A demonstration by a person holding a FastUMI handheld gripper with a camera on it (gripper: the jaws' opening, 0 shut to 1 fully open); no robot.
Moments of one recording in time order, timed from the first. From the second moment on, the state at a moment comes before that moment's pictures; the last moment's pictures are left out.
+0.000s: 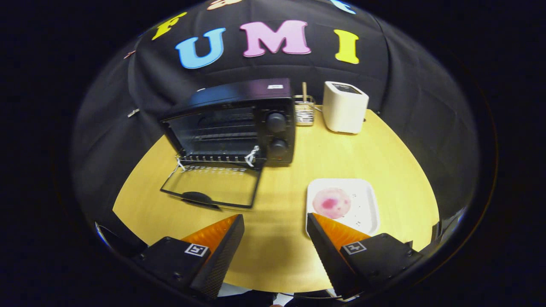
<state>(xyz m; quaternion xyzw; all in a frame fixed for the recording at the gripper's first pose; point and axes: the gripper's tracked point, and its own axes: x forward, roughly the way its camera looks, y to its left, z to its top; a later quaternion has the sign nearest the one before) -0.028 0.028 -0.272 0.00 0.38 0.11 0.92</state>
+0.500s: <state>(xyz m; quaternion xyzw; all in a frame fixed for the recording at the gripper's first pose) 0.014 -0.095 -0.294 0.02 0.42 0.07 0.90</state>
